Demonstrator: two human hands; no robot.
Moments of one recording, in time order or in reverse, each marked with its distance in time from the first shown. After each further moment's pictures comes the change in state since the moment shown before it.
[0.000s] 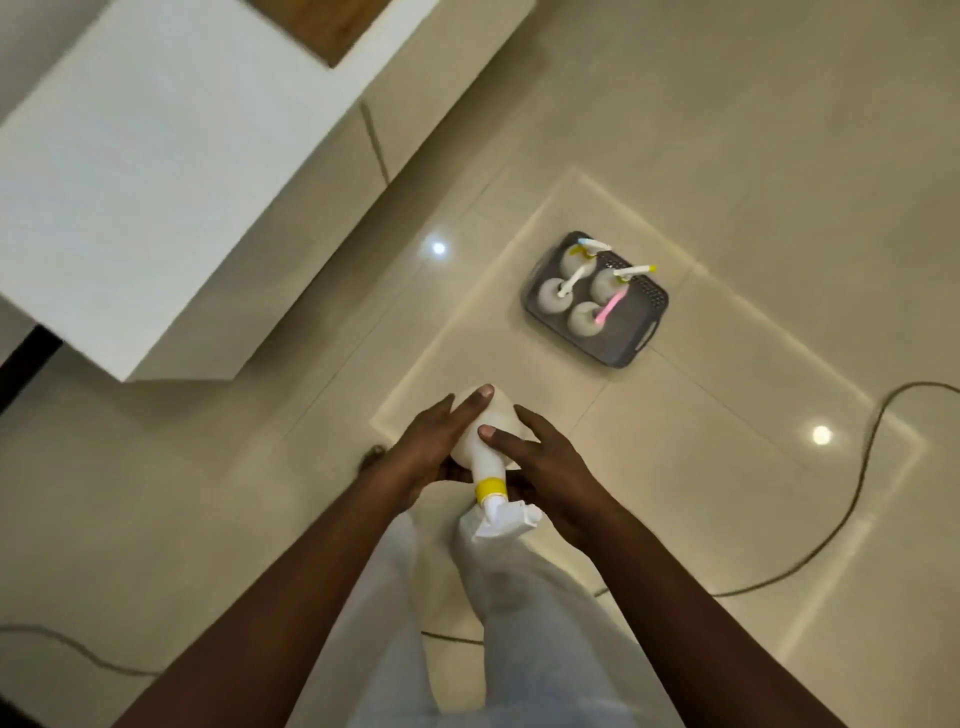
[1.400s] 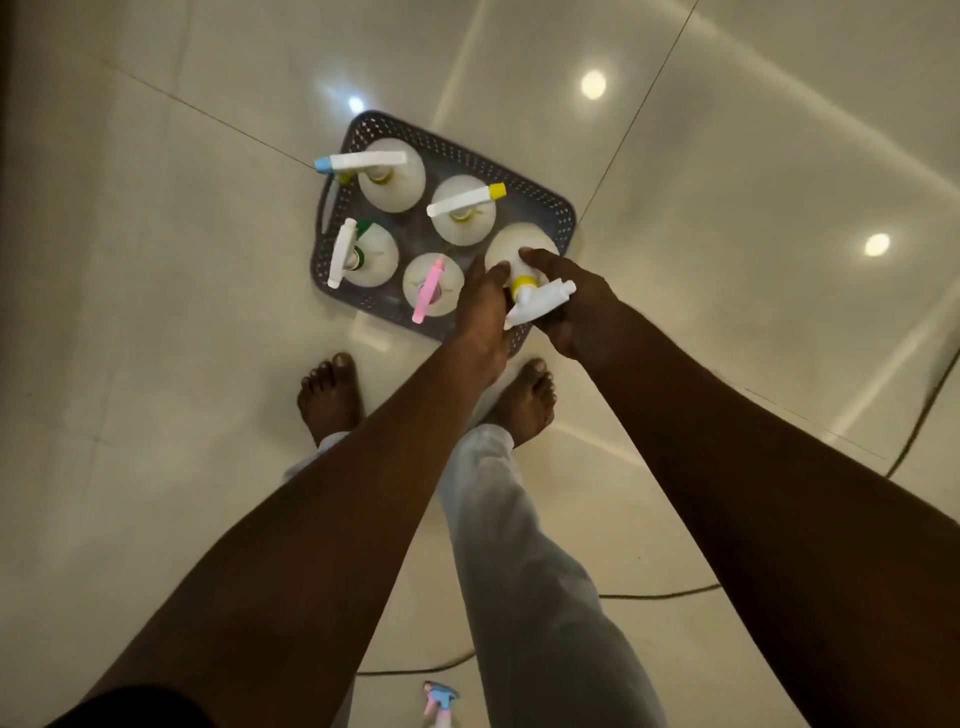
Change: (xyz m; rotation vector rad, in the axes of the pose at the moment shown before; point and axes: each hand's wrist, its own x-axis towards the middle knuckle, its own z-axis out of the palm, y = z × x) left_hand 0.528 0.042 0.366 -0.430 0.243 -0.184; right_hand 0.449 -0.087 -0.404 0.634 0.323 0.318
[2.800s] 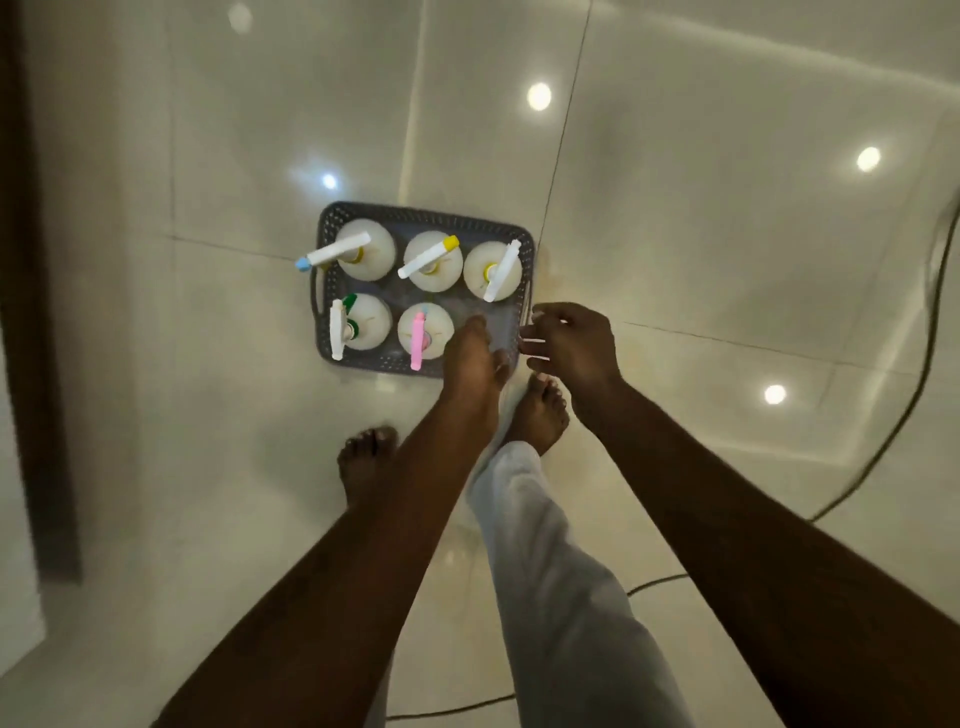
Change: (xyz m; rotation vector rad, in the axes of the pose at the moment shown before) left_hand -0.106 0.020 -0.006 0.293 -0.018 0.014; right_hand -0.067 0.038 -0.045 -0.175 0.132 -0.377
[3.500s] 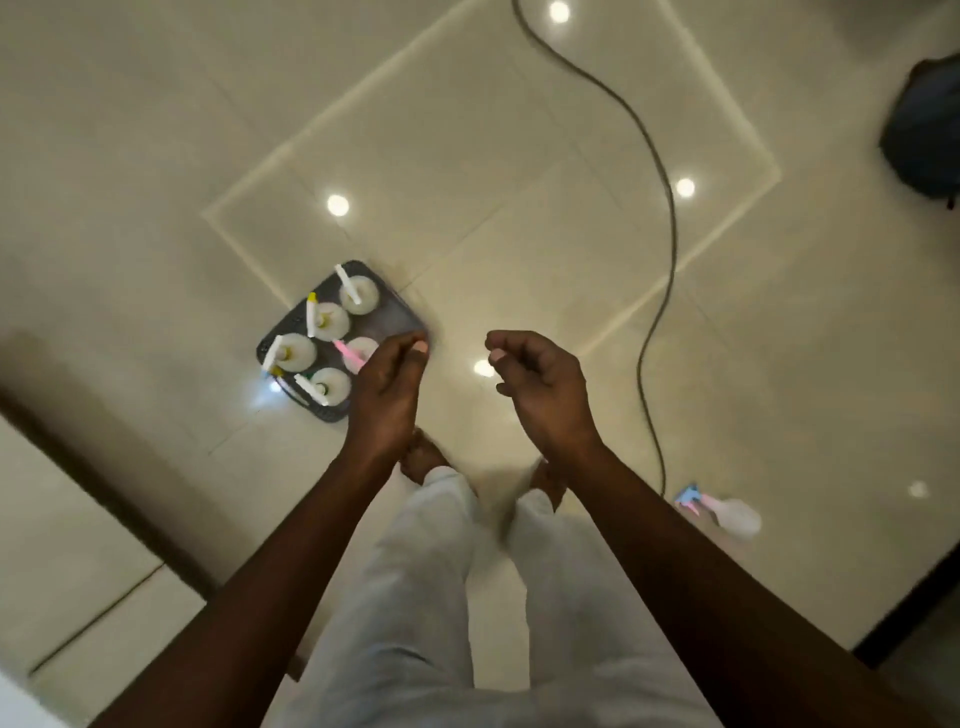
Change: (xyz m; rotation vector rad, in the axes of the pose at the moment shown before) left_hand -0.310 -0.023 -0.120 1.349 -0.607 0.701; right_hand -0.423 0.103 -0.041 0.540 0.581 -0.252
